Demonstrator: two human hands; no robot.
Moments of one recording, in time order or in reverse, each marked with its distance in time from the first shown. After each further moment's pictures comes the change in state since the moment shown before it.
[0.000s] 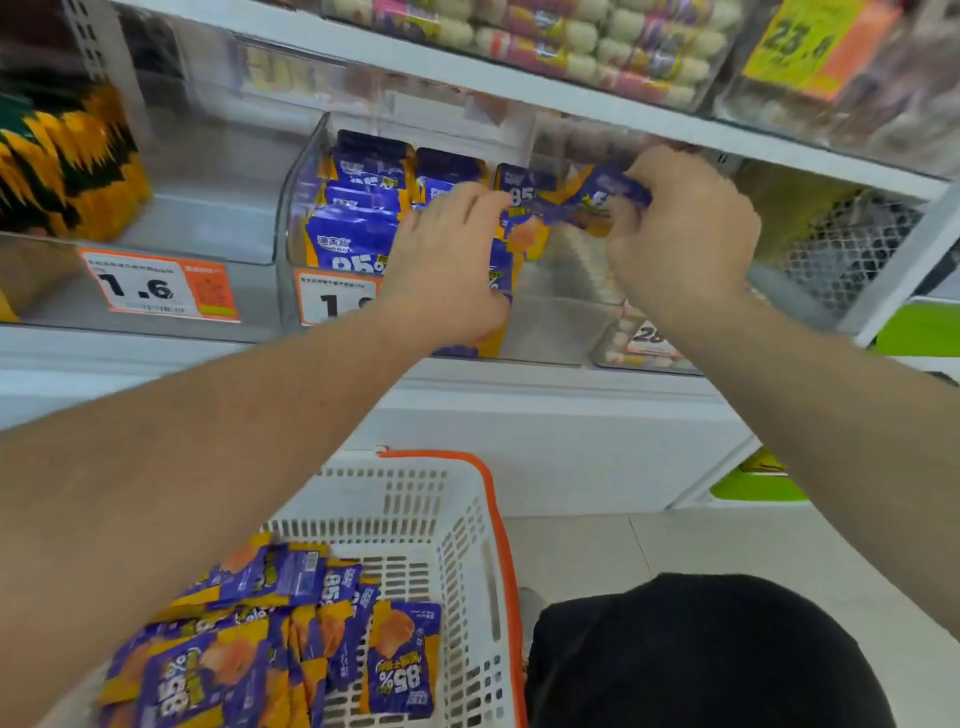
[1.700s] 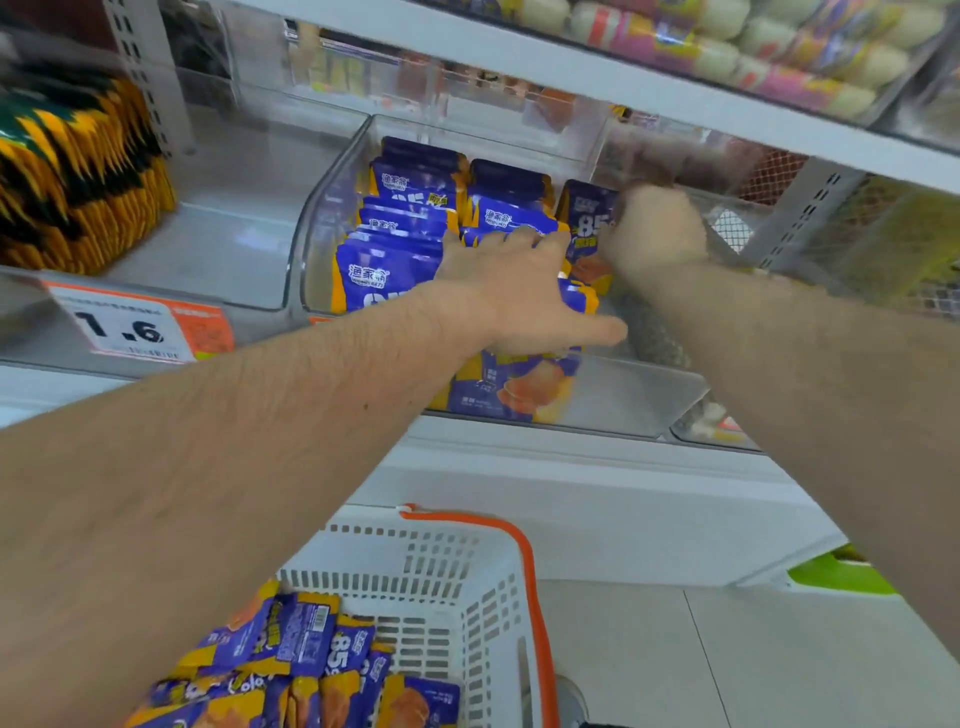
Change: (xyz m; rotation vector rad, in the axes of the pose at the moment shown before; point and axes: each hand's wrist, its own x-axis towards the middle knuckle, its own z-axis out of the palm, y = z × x) left_hand 0.064 -0.028 0.027 0.103 -0.456 -0.134; right_hand 0.113 -0.013 0.162 0.028 -0.259 -0.005
